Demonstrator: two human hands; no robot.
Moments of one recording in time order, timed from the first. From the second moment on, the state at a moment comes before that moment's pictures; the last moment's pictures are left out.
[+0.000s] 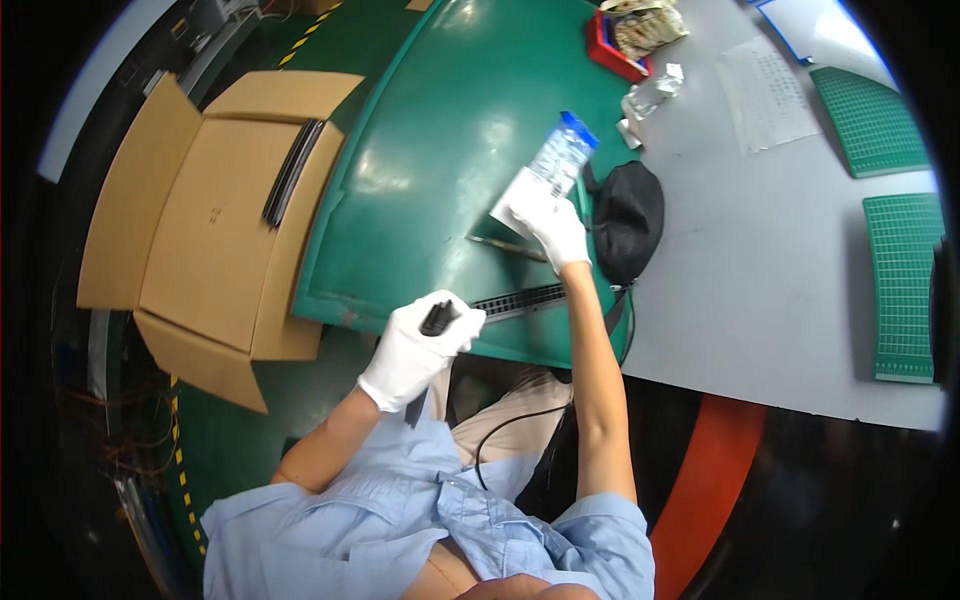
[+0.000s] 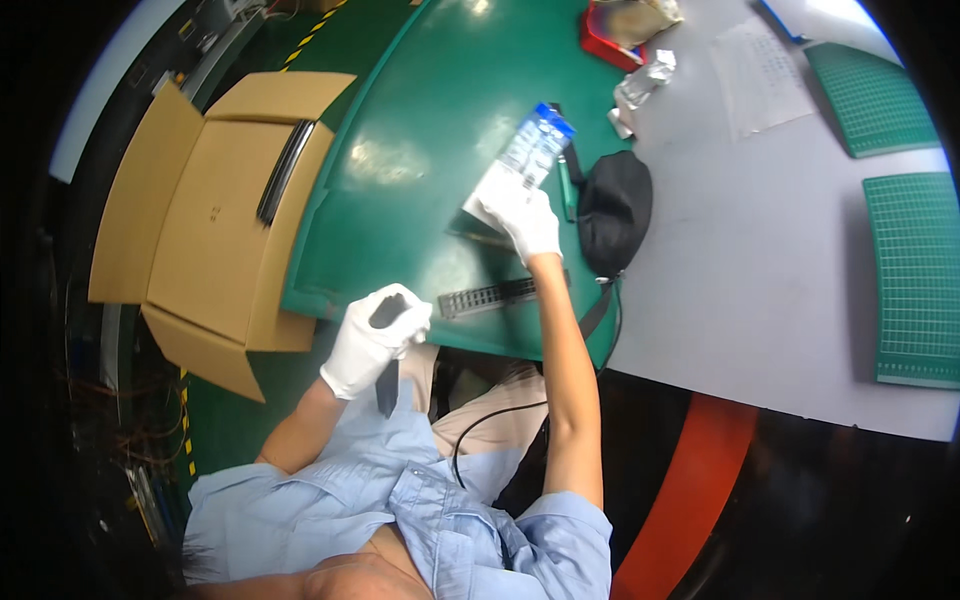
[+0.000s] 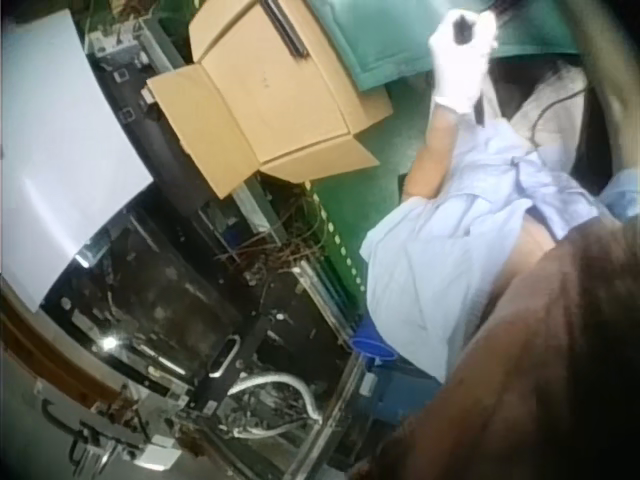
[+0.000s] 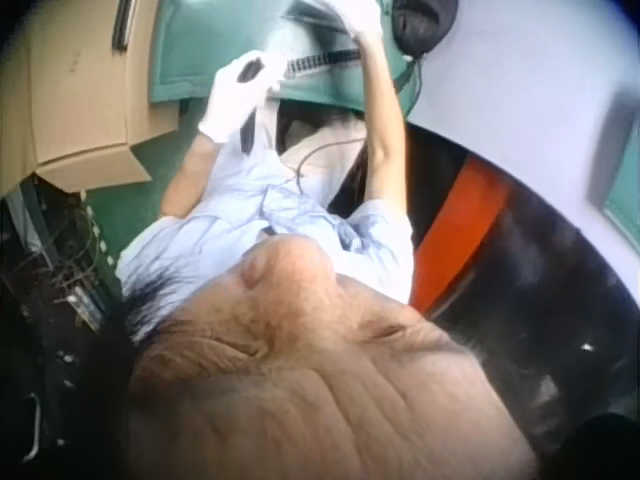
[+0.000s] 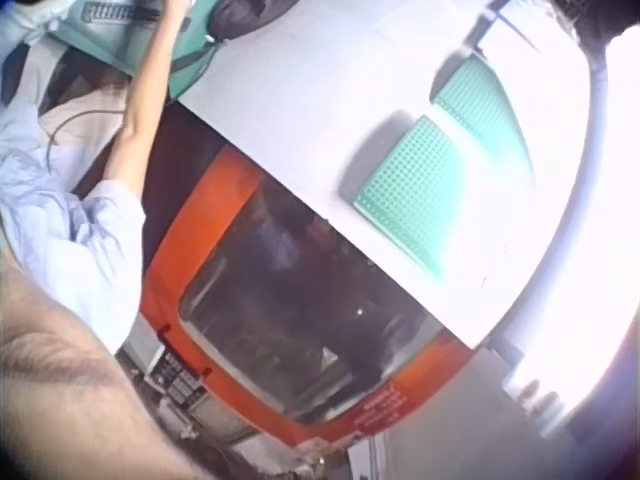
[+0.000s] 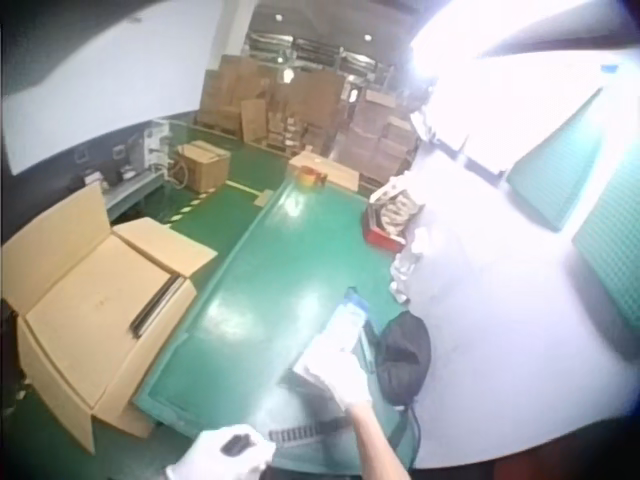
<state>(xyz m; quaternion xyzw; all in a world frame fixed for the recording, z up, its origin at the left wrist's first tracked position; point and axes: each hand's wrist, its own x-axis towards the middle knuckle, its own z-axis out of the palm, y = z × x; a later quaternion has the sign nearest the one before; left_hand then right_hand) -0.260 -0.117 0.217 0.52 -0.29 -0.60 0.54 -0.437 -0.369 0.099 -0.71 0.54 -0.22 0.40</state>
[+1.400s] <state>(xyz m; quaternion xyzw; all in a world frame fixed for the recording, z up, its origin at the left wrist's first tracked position) -0.276 -0.103 0.150 0.50 -0.30 -0.67 0.45 -0.479 -0.459 0.088 -0.65 0.68 -0.05 0.34</state>
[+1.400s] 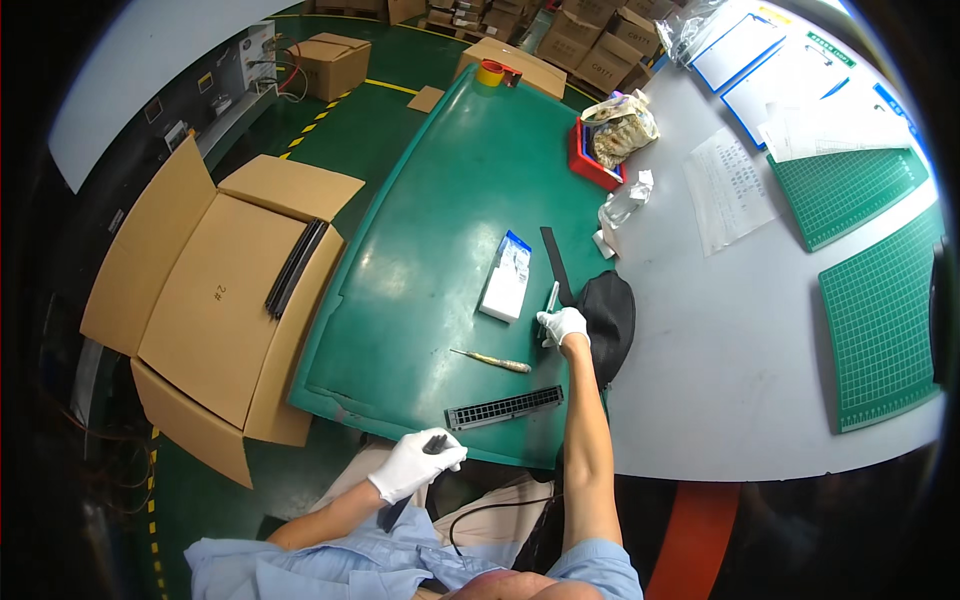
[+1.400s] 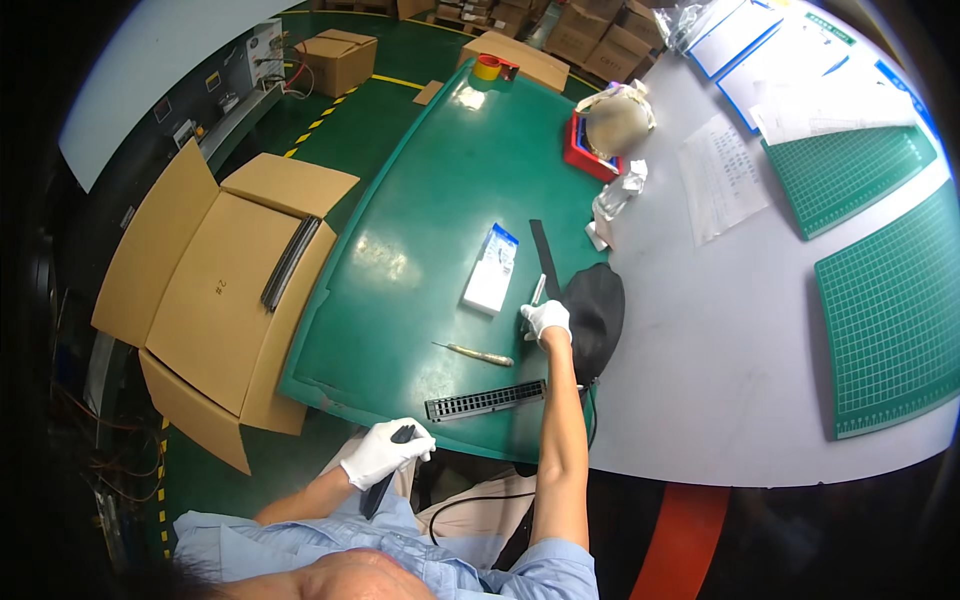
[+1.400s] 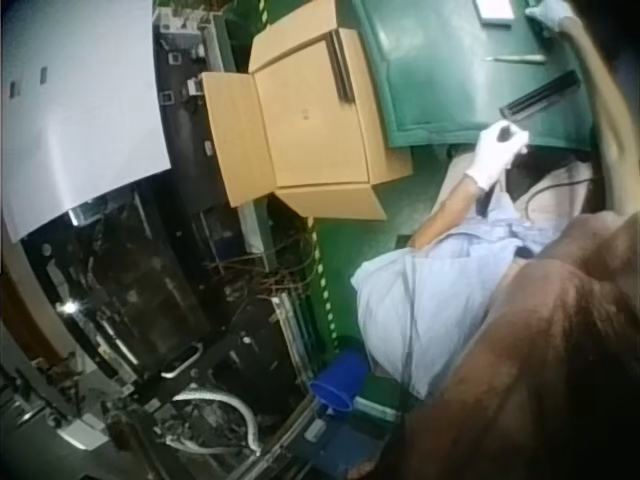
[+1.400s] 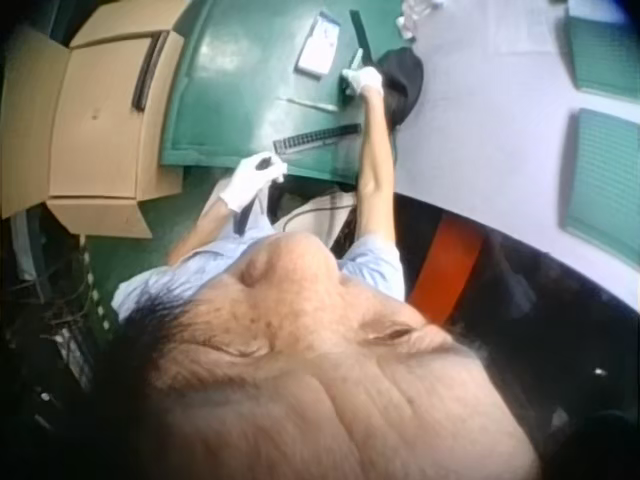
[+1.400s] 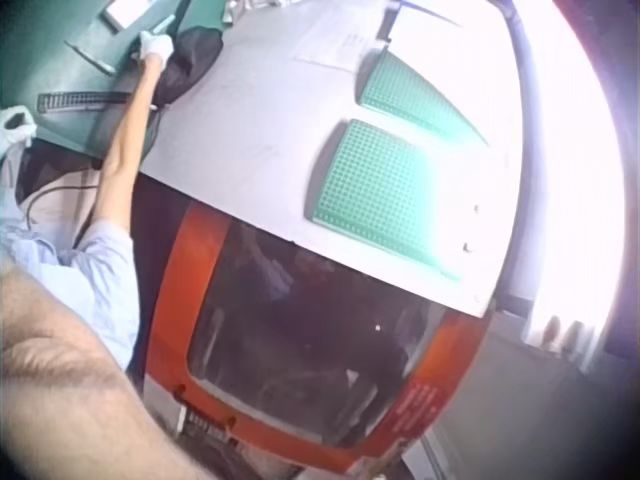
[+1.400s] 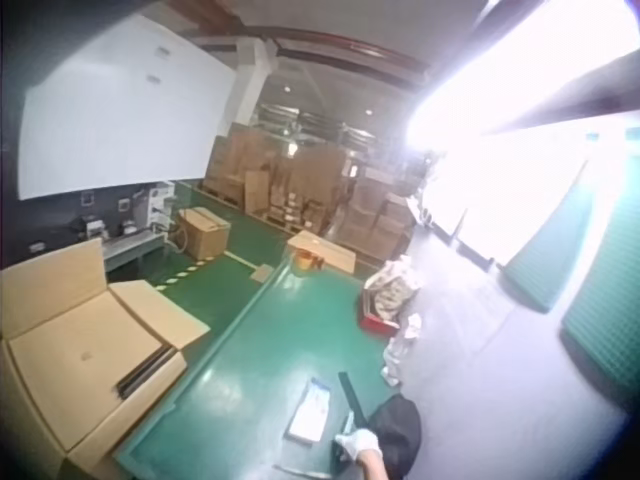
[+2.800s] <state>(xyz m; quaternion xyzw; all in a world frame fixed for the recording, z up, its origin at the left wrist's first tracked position) -0.252 -0.047 0.189 0.57 -0.33 -0.45 0.60 -0.485 -0.240 0.107 -0.93 0.33 -0.05 0.14</state>
